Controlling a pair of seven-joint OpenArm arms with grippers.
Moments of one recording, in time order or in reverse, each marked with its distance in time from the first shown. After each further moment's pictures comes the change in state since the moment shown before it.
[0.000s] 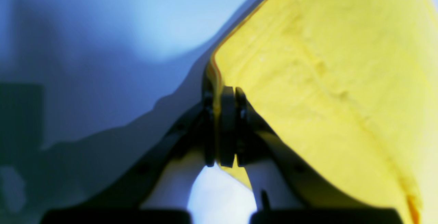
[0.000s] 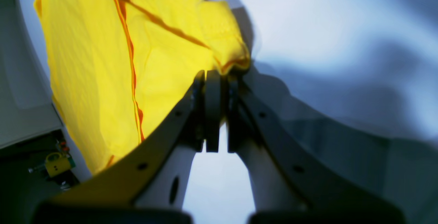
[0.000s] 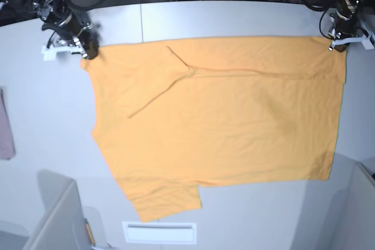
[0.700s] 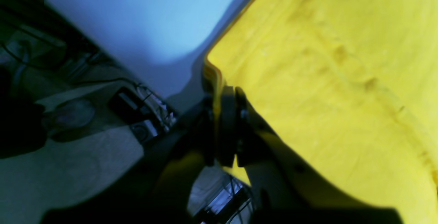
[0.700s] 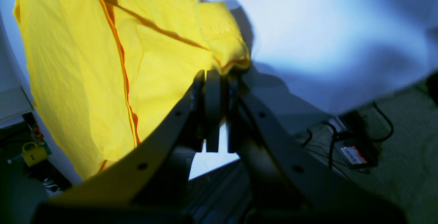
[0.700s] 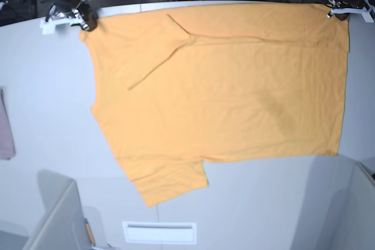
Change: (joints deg) left arm 14.1 0.2 0.1 5.8 0.0 -0.2 0.2; right arm -12.5 -0.2 1.1 6.0 1.6 0.7 -0.3
